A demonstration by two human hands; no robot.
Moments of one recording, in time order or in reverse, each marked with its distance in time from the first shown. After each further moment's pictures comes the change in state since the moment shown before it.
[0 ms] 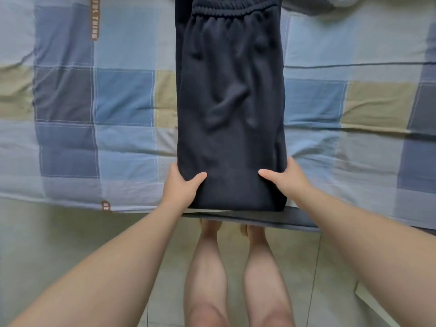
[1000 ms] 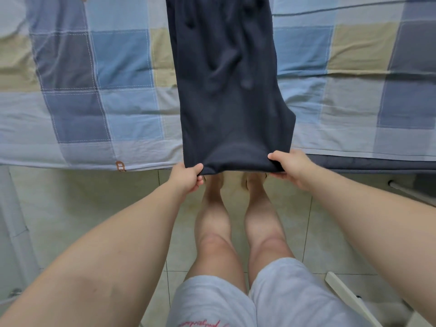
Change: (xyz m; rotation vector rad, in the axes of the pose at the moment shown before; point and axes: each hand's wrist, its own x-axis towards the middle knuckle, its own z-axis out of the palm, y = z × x) left_hand -0.085 -0.035 -0.024 -0.044 -0.233 -0.346; right_hand -0.088 0.048 0.002 0.325 -0.035 0.282
